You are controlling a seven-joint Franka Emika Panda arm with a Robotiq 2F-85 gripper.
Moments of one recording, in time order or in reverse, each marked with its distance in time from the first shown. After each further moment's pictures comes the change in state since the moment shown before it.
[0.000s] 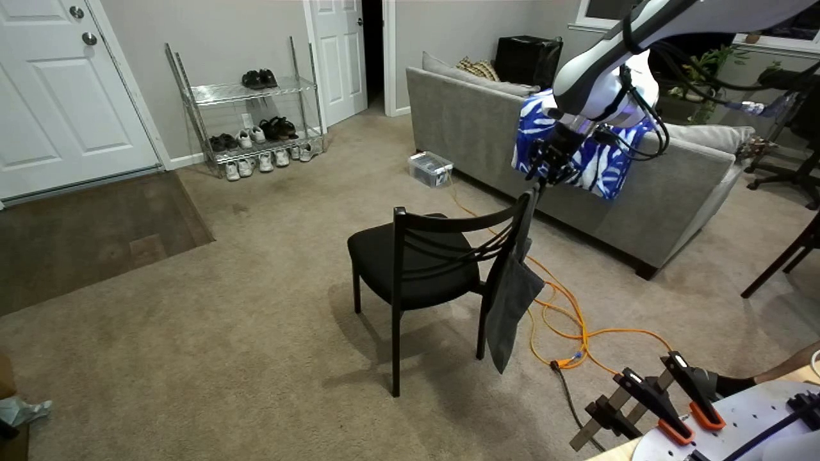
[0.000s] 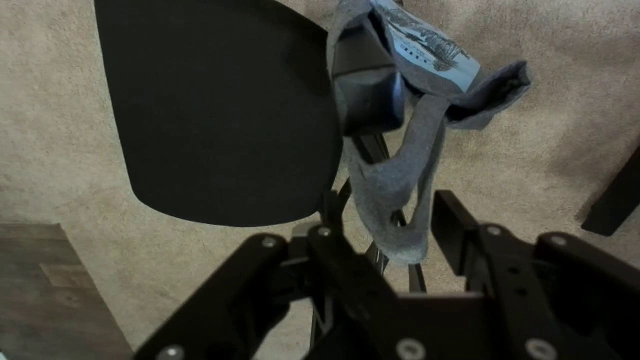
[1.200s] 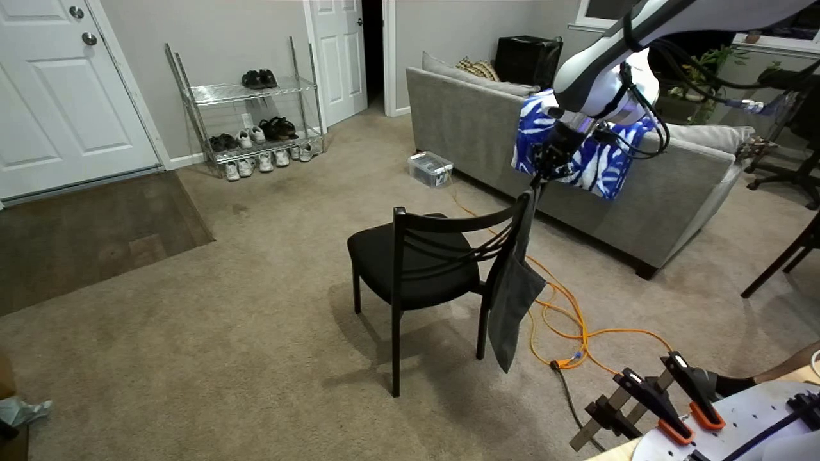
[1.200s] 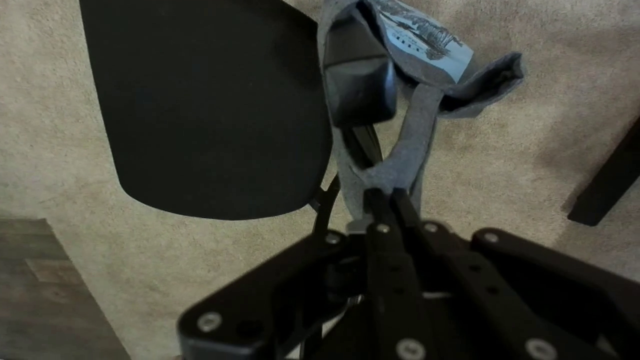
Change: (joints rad) arm -0.001 -0.002 0.001 0.011 0.000 -0.047 -0.003
